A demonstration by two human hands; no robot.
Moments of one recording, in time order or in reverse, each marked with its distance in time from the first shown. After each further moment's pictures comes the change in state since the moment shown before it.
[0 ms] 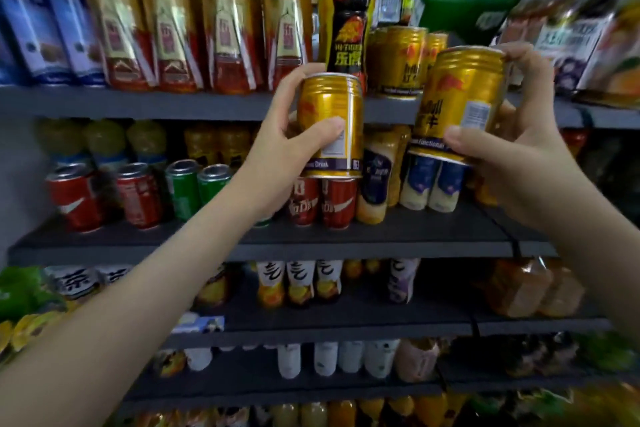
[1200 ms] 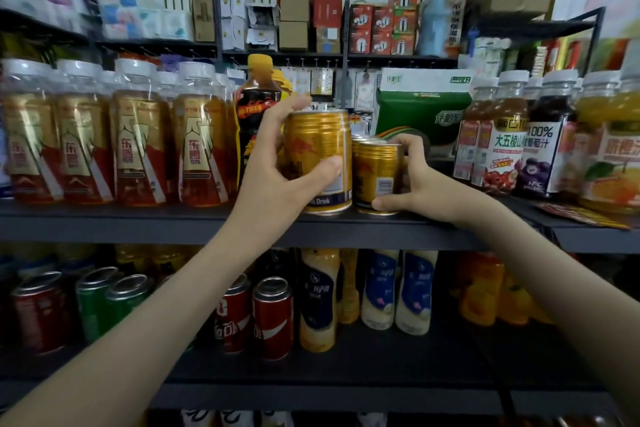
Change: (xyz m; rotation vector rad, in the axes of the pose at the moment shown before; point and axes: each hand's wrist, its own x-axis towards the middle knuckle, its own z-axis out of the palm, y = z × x) left_hand 0.128 -0.008 0.094 0.443 0.193 0.327; right_hand 0.176 0.085 -0.124 -0.454 -0.393 0.098
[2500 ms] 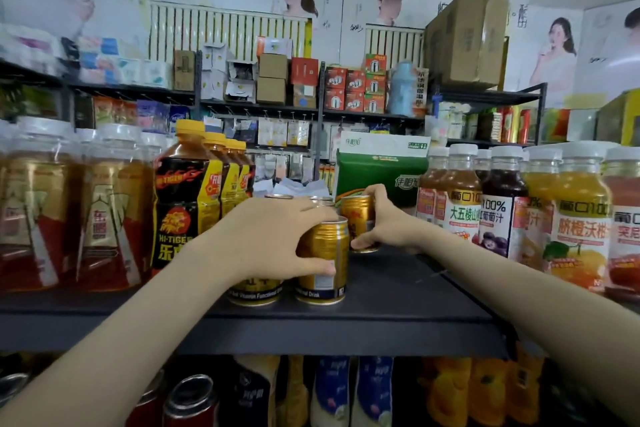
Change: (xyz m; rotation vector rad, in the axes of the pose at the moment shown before) left_hand 0.086 -0.021 0.048 1.122 -0.578 0.312; right_hand 0.097 0.082 -0.070 -0.077 0.085 0.174
